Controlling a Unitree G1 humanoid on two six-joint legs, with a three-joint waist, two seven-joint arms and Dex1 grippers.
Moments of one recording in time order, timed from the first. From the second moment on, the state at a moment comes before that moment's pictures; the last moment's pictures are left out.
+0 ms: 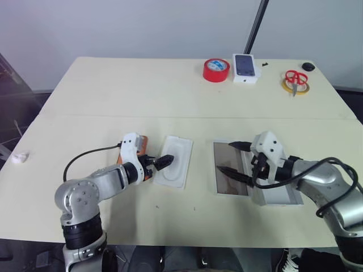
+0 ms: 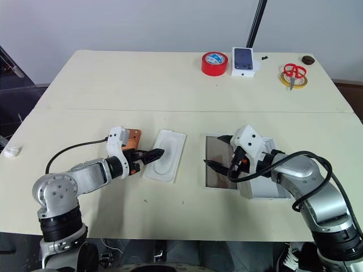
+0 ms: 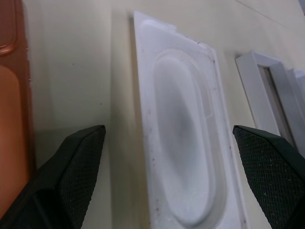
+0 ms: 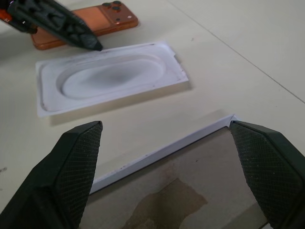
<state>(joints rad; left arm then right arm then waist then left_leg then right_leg) -0.35 0.13 0.35 -0.43 -0.89 1.50 0.01 -0.12 -0.80 -0.05 -0.52 0.47 0.61 0.79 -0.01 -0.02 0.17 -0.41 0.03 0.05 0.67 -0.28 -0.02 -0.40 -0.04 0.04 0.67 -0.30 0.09</state>
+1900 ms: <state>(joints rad) -0.52 -0.11 0.56 -0.45 -0.90 1.61 0.14 -0.29 -0.77 0.15 -0.51 0.20 0.65 0.92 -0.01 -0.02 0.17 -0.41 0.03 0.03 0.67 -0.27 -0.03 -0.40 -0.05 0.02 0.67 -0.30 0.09</state>
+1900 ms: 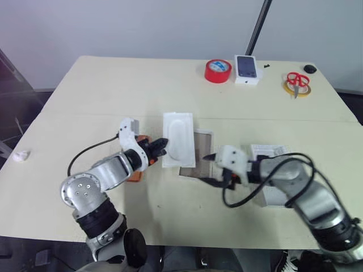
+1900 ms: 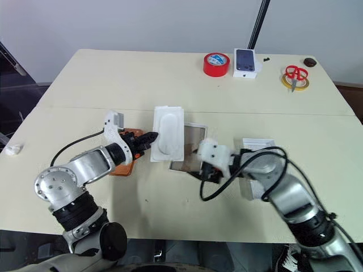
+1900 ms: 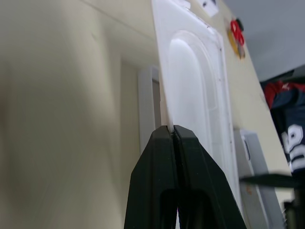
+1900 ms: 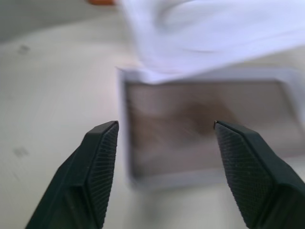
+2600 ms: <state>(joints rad) -0.56 -0.09 0.49 -0.38 -0.81 1.60 0.07 -0.34 -0.77 0.11 -0.36 0.17 0.56 0.85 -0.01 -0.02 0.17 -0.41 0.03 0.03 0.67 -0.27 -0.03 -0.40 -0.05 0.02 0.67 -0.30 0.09</state>
